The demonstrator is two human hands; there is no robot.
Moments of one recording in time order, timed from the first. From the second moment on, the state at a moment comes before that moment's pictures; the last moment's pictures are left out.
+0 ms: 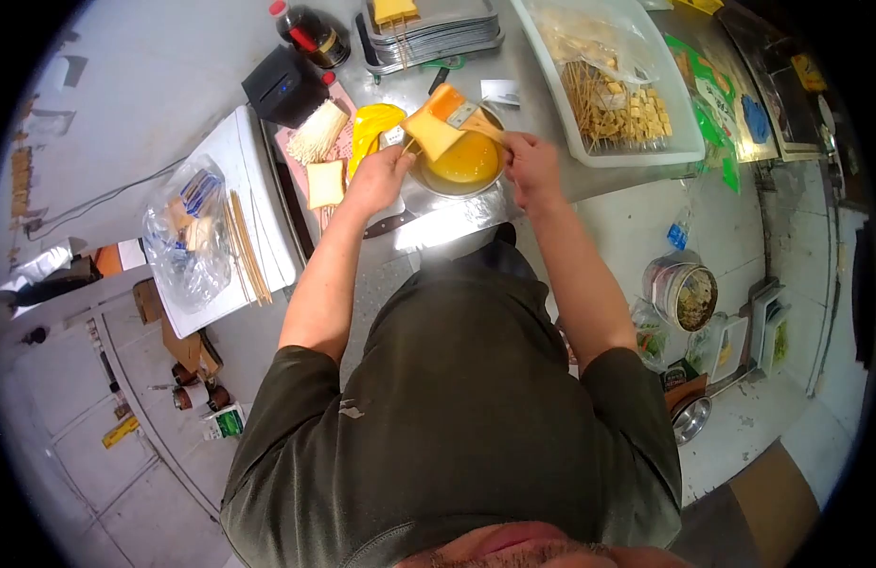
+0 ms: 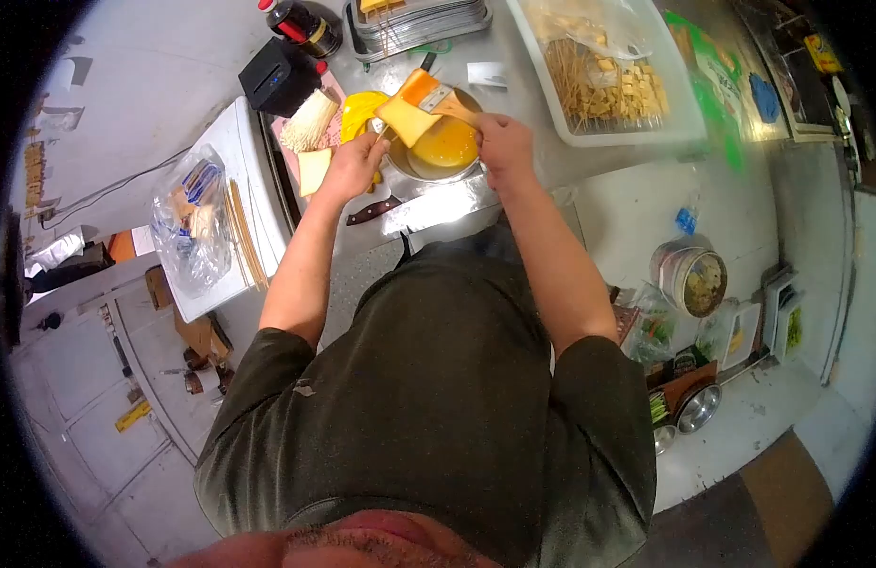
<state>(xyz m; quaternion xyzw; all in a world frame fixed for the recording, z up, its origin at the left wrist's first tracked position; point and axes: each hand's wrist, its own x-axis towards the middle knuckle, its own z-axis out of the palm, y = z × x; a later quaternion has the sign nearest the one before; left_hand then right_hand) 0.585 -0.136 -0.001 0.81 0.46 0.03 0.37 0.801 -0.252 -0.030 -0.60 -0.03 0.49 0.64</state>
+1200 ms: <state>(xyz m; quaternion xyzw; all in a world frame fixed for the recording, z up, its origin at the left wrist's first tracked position) 0.573 -0.134 -0.012 0.79 0.48 0.05 0.37 0.791 -0.276 0.009 -0.68 -0.67 -0.12 0.28</state>
